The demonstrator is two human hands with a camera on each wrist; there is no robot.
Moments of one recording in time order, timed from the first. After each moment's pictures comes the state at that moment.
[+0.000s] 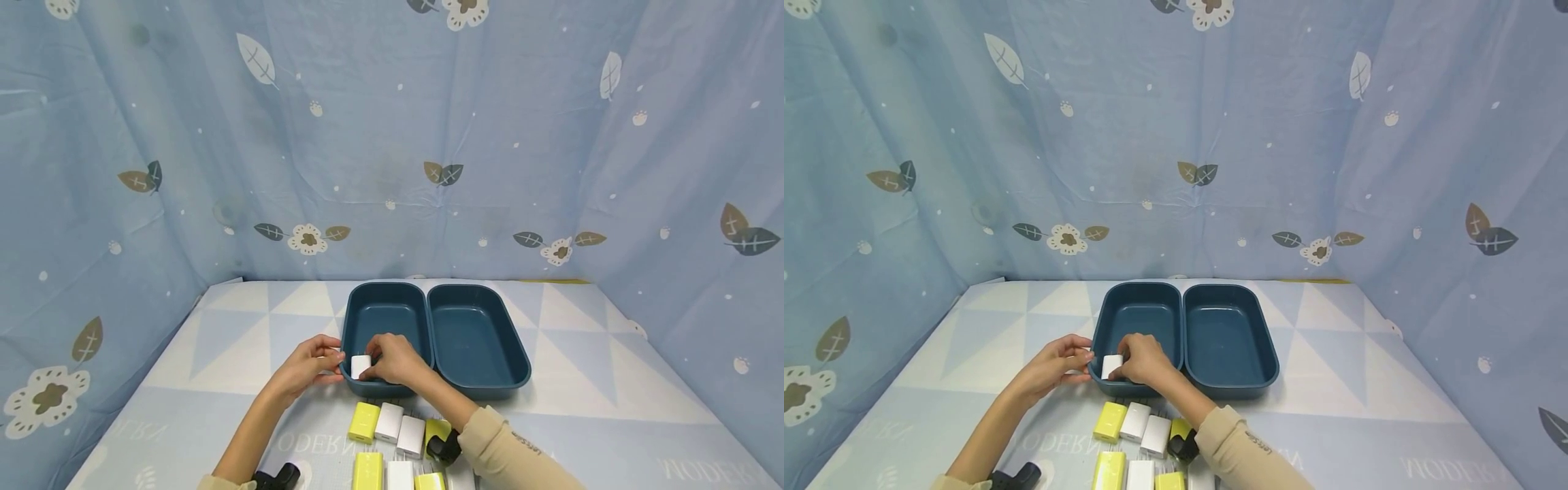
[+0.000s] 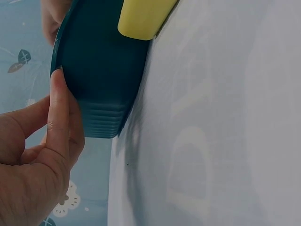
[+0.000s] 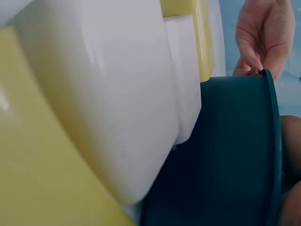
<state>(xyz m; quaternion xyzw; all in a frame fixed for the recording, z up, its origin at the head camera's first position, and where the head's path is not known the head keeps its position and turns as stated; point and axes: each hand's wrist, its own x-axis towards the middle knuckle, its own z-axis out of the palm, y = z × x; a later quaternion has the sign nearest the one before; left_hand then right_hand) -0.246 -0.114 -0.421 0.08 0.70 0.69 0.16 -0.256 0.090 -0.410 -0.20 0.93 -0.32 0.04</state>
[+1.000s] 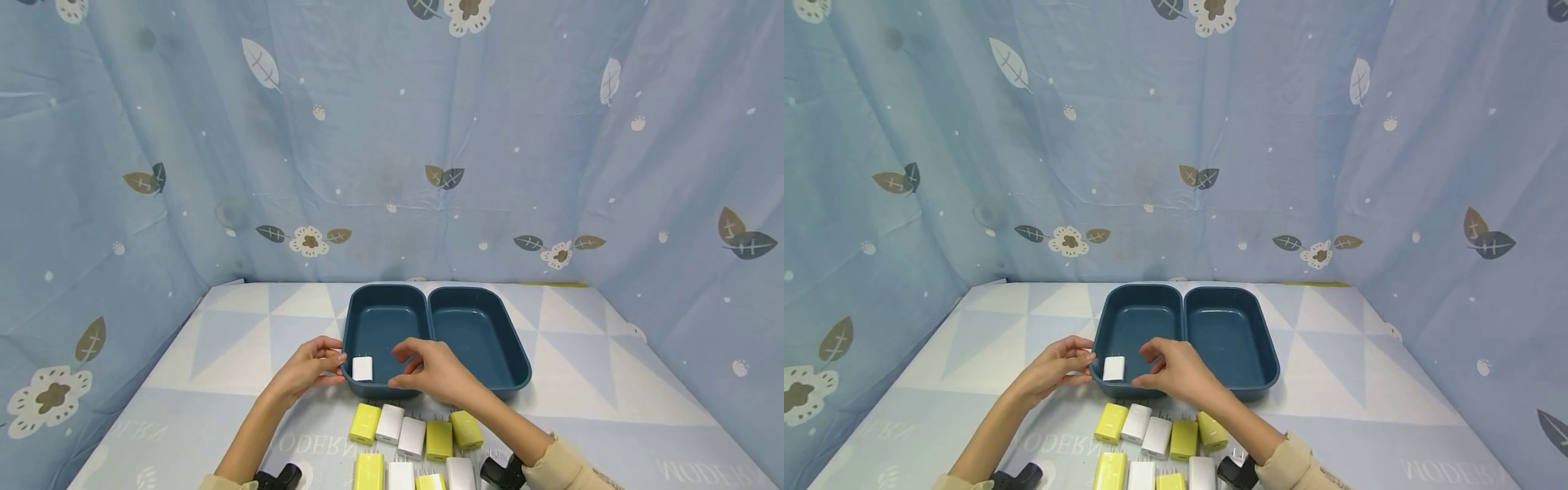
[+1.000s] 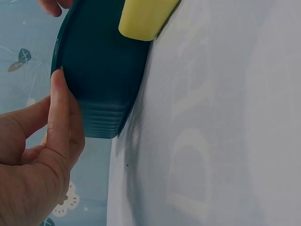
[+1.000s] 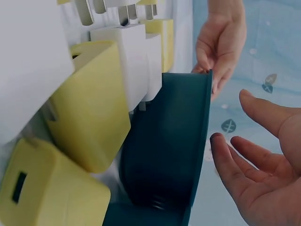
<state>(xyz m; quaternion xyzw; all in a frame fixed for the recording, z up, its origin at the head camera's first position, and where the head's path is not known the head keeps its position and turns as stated) -0.250 -0.116 -0.428 0.10 0.70 0.69 0.15 -0.211 0.150 -0.380 -0.26 0.88 -0.40 0.04</state>
